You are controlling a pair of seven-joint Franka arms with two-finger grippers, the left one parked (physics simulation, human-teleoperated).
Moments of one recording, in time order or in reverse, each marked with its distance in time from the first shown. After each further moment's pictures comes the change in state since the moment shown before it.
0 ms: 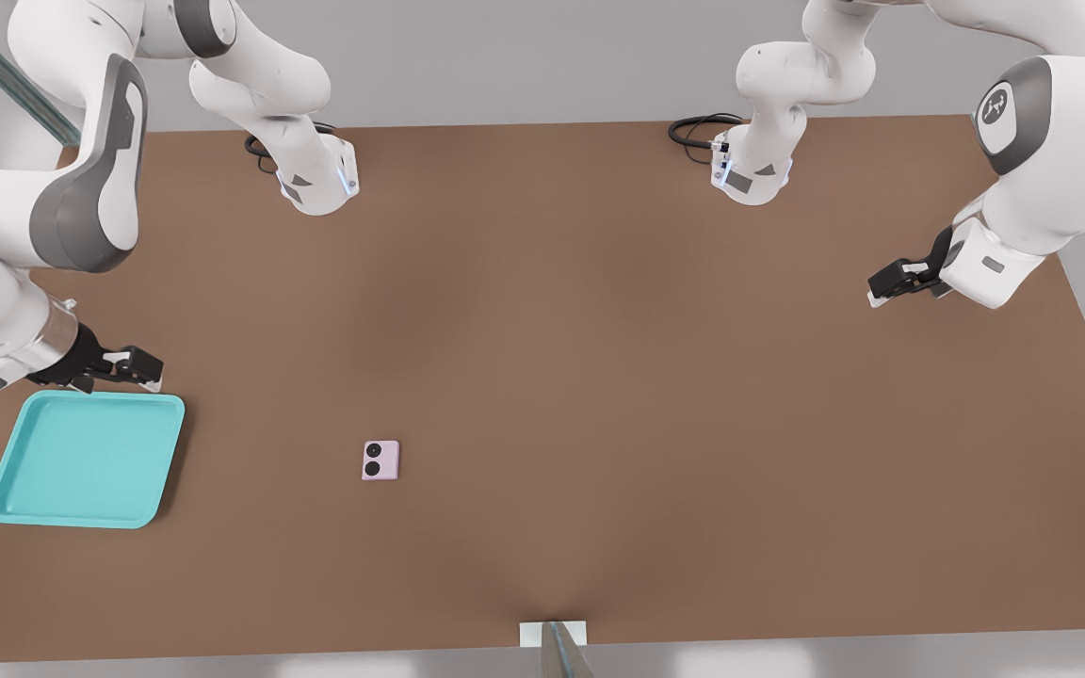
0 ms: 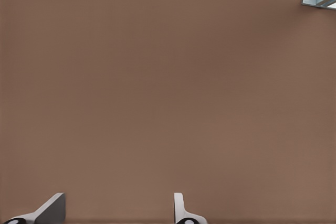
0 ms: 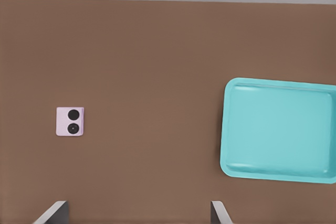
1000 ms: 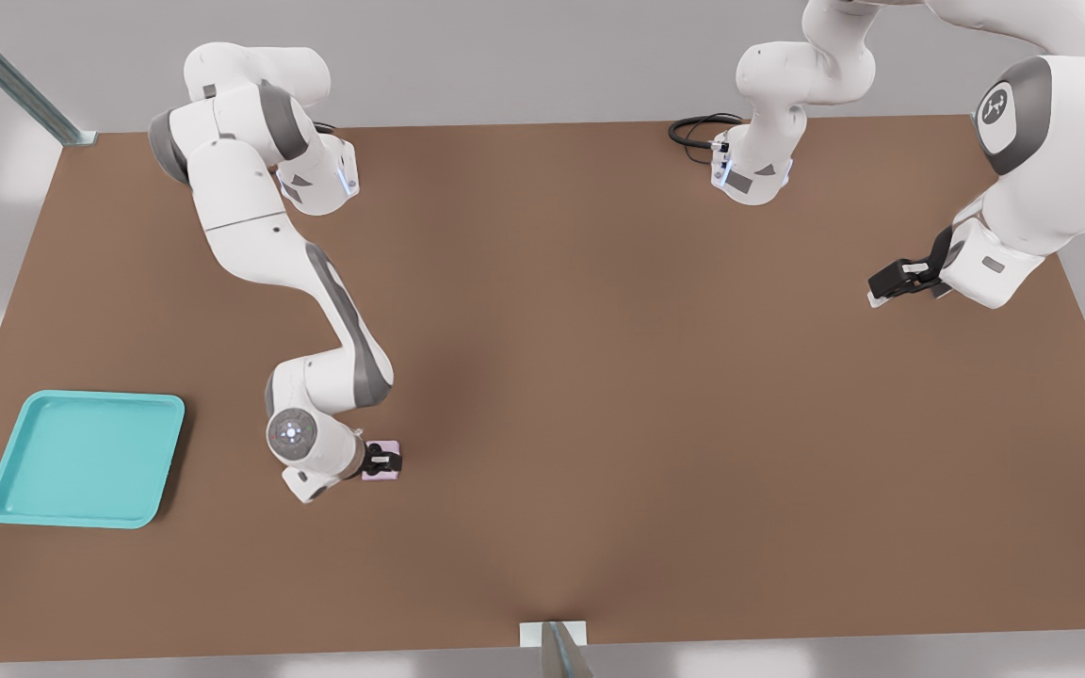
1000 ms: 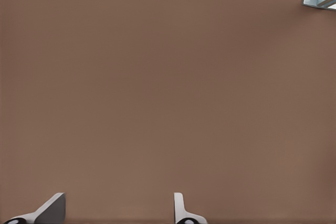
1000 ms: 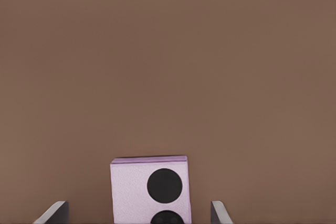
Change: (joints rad) arm 0.271 0.510 0.048 -0.159 0.084 0.606 0.347
